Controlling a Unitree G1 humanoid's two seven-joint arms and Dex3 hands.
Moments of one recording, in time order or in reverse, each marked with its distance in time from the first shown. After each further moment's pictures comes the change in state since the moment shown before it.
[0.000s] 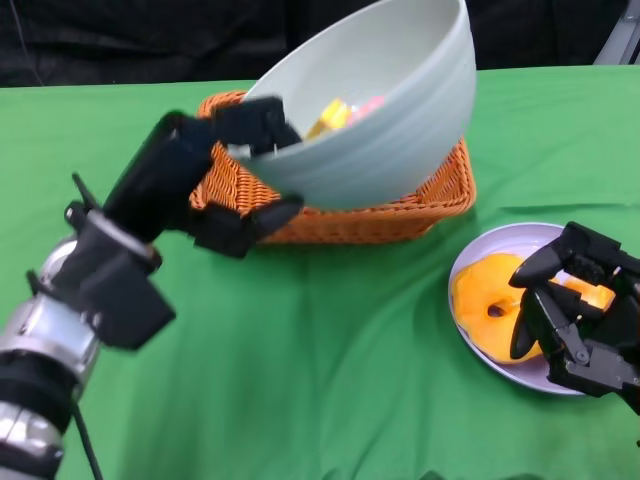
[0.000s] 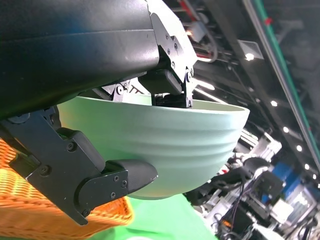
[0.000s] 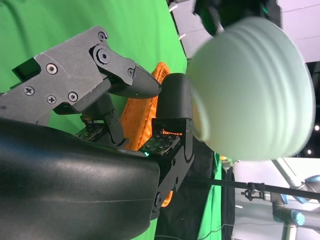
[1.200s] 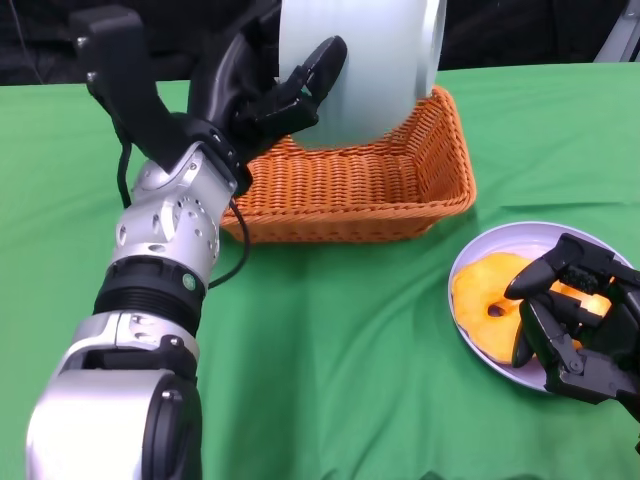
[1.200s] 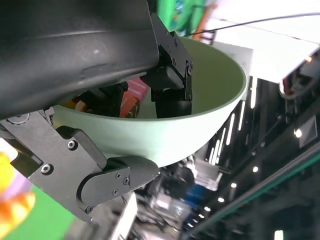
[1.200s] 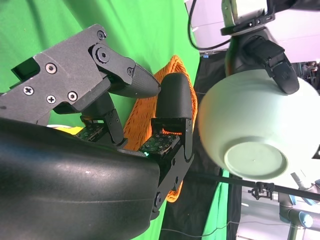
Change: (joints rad) left arm -0.258 -0.332 0.502 0.103 -0.501 1.064 -0.359; right arm 0.002 0.000 0.006 0.045 -0.058 -0.047 0.004
